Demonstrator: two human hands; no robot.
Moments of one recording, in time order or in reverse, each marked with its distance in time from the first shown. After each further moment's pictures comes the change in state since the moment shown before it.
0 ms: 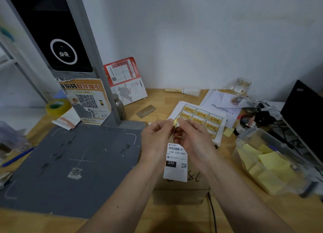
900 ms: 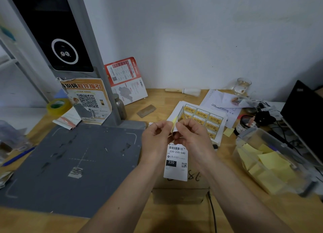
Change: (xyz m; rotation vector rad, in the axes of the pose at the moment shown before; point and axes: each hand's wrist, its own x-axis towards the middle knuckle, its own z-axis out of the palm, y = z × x) left_hand 0.004 -0.008 -0.006 0.094 0.018 -0.006; right_hand -0.004 0.003 0.000 -0.252 0.036 -0.104
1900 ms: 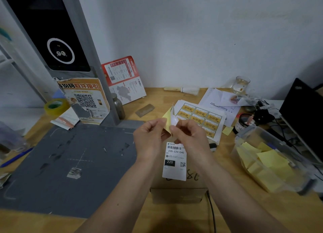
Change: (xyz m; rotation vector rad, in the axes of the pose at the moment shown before) left_hand 0.012 -0.002 -0.001 -0.078 0.146 0.015; right_hand -0.003 0.003 -0.002 -0.207 0.035 0.005
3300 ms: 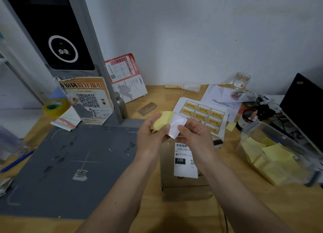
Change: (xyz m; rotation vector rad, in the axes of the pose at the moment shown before) left_hand 0.030 0.001 -0.042 0.094 -0.213 0.017; right_hand 0.002 0.004 0.034 0.173 0.092 0.078
